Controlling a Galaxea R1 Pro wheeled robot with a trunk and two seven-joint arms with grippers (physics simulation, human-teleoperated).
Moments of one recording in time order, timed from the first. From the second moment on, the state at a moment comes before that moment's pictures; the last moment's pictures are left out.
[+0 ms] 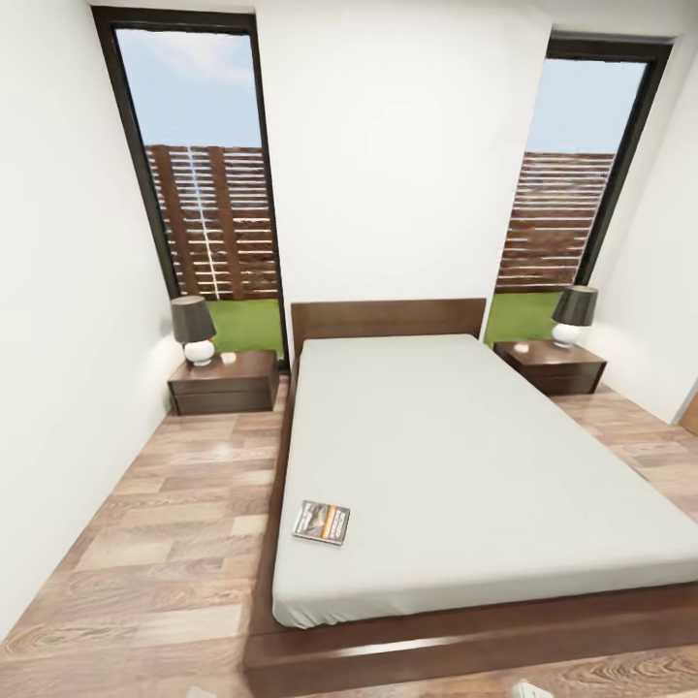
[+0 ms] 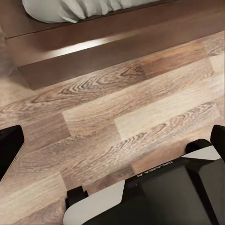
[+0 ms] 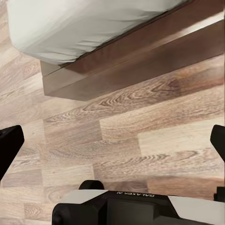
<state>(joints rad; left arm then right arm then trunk) -0.42 0.12 0.57 -0.02 -0.67 -0.21 -0.49 -0.40 -0.17 0.35 -0.05 -0.72 -0.04 0.62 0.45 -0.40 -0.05</state>
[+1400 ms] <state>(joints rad) -0.42 0.12 0.57 -0.02 -0.67 -0.21 -0.49 -0.40 -0.17 0.35 -0.05 -0.72 -0.04 0.62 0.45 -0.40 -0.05</state>
